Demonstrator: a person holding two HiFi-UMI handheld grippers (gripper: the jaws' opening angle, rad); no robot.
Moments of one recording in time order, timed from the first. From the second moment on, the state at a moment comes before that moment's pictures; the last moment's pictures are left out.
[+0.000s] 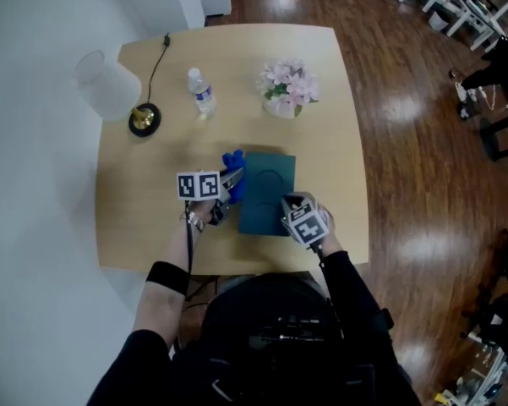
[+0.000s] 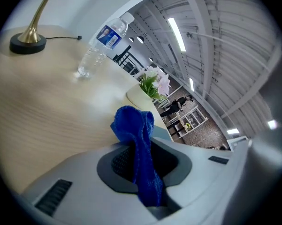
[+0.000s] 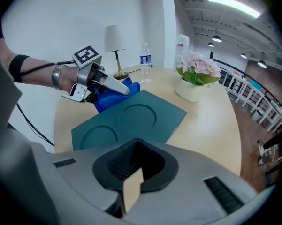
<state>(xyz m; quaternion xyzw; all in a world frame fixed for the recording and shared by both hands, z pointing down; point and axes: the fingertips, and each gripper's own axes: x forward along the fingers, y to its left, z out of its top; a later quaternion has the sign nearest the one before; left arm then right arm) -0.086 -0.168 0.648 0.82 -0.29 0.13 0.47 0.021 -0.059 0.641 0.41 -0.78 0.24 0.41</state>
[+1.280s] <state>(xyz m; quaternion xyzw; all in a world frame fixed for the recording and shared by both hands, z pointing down) -0.105 -0.203 0.663 0.80 -0.37 0.17 0.43 0.020 -0.058 0.639 0.41 -0.79 0.24 0.39</state>
